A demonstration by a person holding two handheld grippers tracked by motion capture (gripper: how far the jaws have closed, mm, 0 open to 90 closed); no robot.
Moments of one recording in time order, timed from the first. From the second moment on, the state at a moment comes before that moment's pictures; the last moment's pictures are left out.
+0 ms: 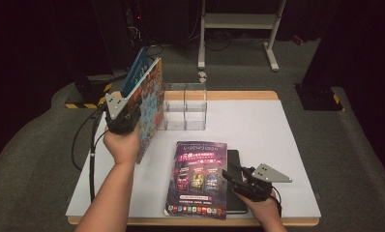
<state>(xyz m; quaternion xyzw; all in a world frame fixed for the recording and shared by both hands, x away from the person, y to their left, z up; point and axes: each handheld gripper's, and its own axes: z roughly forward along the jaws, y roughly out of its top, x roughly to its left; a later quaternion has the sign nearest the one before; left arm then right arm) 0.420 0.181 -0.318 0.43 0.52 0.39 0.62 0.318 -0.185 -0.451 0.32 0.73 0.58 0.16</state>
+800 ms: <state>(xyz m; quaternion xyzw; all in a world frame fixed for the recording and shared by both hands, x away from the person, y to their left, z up) 0.443 0.180 -0.332 0.41 0.52 0.41 0.63 0.316 -0.187 -0.451 0.32 0.73 0.59 0.16</state>
